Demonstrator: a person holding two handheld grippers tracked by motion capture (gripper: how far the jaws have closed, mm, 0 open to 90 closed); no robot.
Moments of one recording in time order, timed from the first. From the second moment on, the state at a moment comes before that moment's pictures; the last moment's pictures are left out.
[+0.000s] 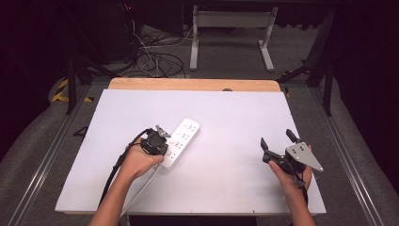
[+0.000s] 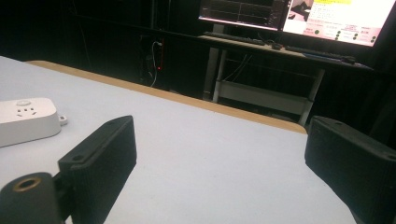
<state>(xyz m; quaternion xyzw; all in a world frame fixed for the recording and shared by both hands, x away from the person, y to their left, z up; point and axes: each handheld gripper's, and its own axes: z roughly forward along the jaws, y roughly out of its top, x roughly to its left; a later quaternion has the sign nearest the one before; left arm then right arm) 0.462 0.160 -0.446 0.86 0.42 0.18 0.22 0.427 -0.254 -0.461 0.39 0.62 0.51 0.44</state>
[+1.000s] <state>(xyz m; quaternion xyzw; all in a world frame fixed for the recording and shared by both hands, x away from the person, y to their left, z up) 0.397 0.230 -0.430 0.68 0.44 0.28 0.51 0.427 -0.256 -0.461 0.40 0.62 0.51 0.44</state>
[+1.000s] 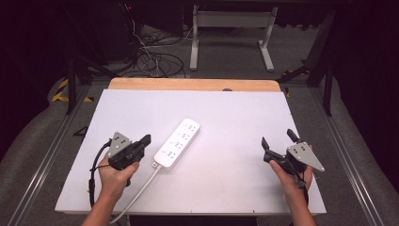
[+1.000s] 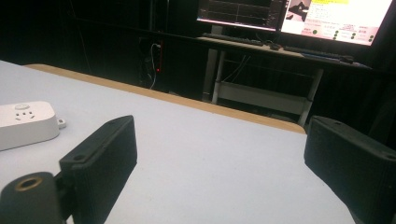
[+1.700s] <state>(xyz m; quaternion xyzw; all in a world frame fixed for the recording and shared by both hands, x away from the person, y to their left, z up) 0.379 0.268 -0.433 0.58 0.48 0.39 0.53 0.427 -0.255 -0.460 0.39 0.62 0.51 0.44</state>
